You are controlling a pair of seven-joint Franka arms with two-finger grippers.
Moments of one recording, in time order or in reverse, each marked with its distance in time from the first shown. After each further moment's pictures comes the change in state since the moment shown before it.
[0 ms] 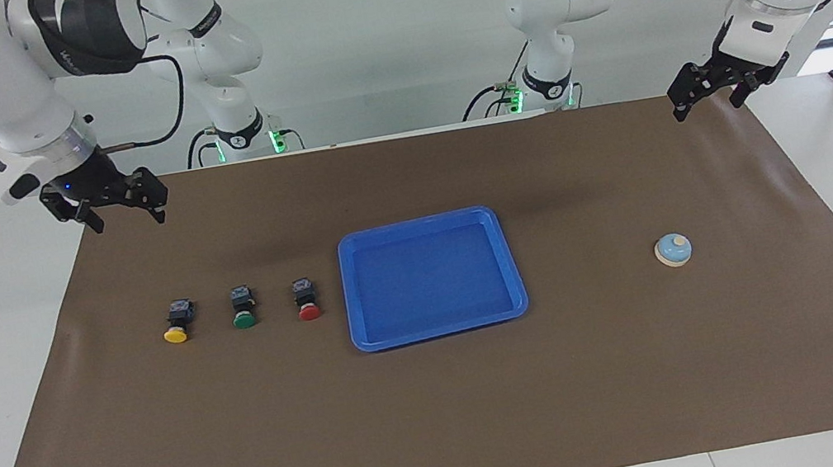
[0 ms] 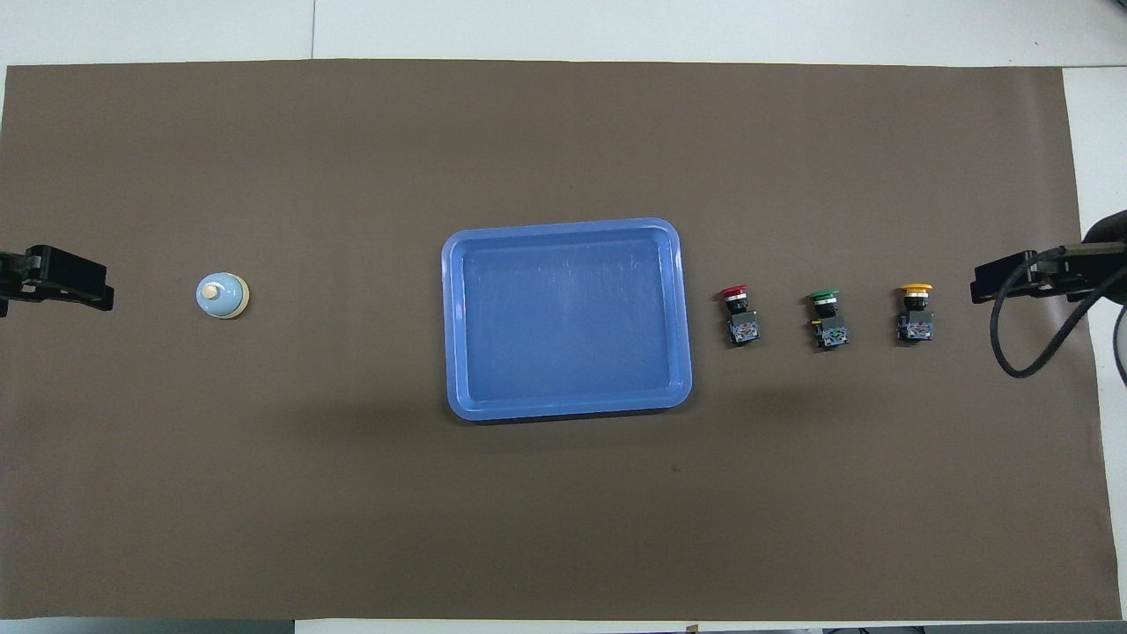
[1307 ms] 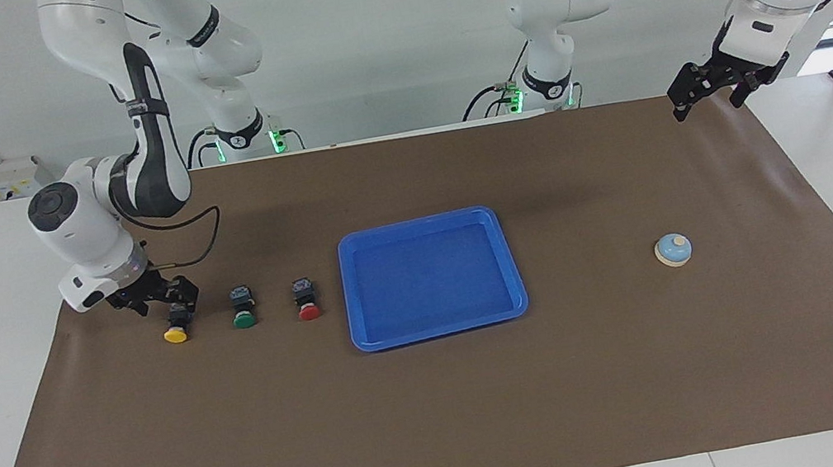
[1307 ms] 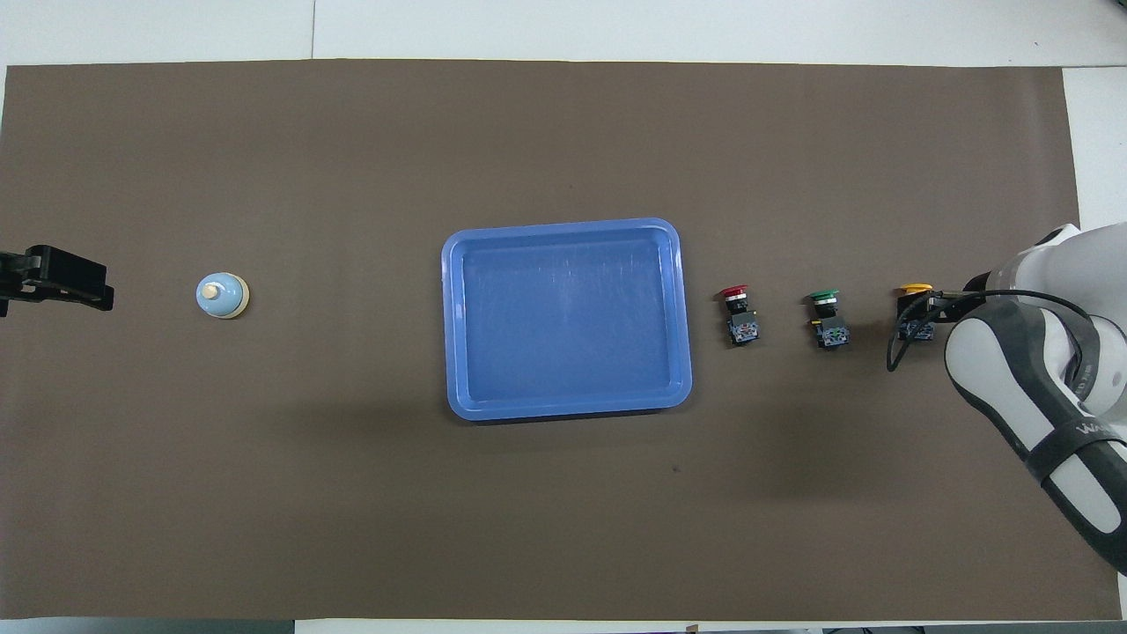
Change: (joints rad) left arm 0.000 0.000 0.000 0.000 0.000 0.000 0.000; right arm -0.121 0.202 -0.003 -0.389 0.000 0.612 0.000
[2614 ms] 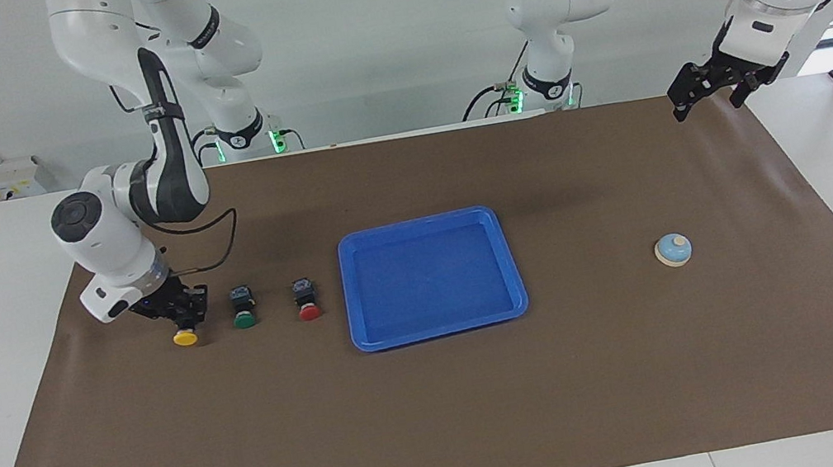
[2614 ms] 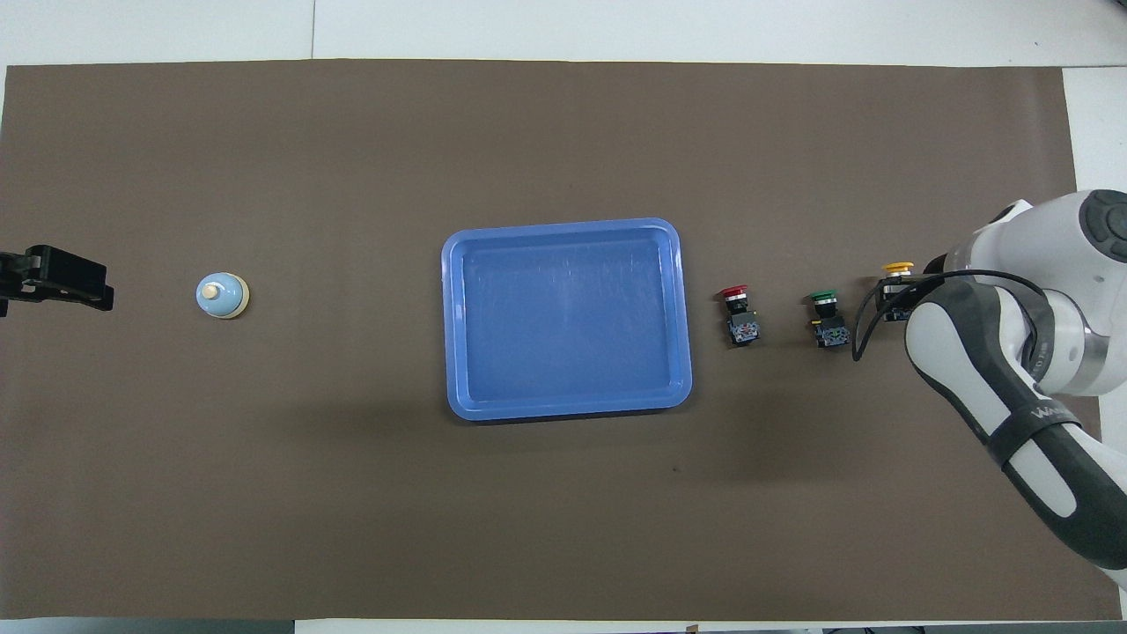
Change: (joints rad) left arm 0.000 0.000 0.000 0.000 0.000 0.000 0.000; right arm 0.114 0.035 0.018 0.108 0.001 -0.110 0.039
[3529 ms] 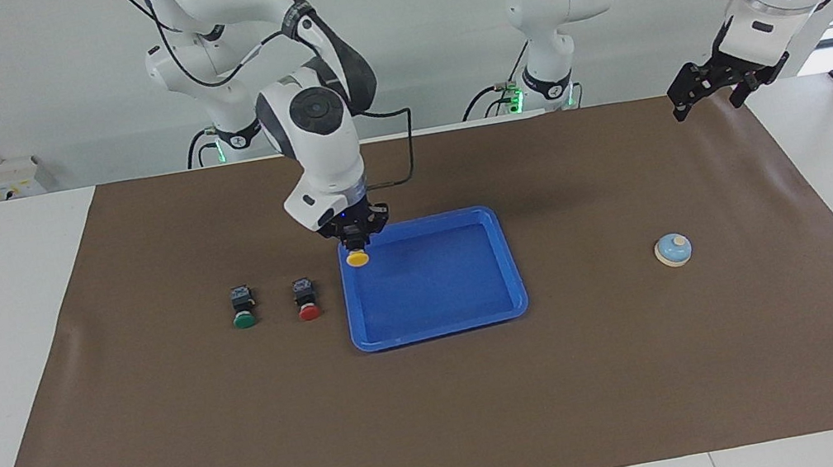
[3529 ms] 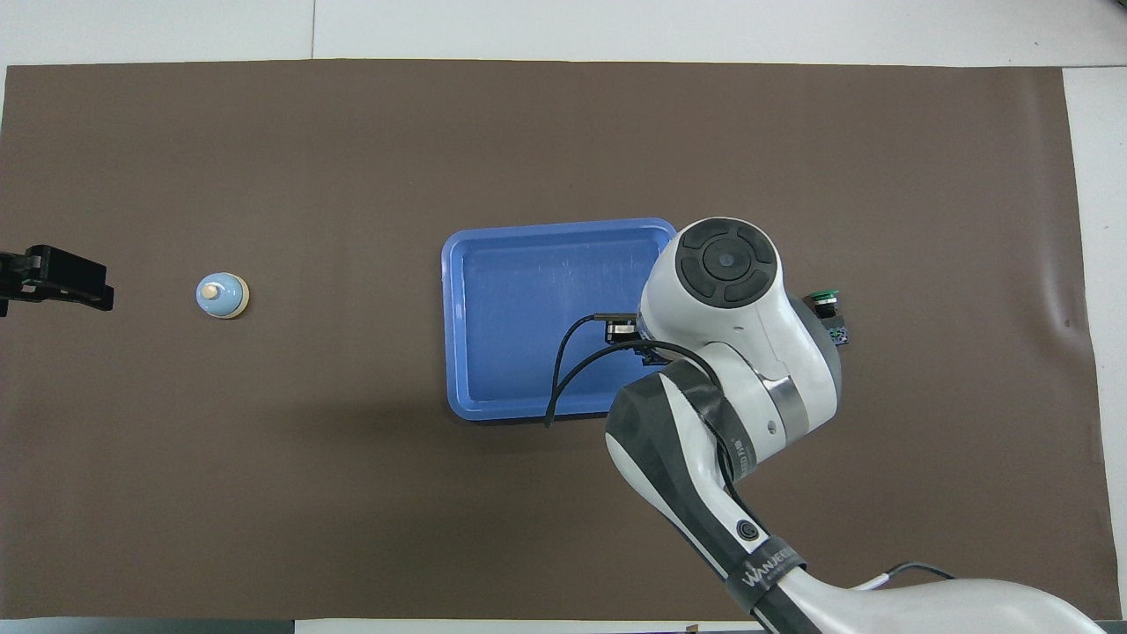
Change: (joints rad) left arm 0.000 0.000 0.000 0.000 0.000 0.000 0.000; right arm 0.526 0.009 0.040 0.158 0.057 -0.169 0.597
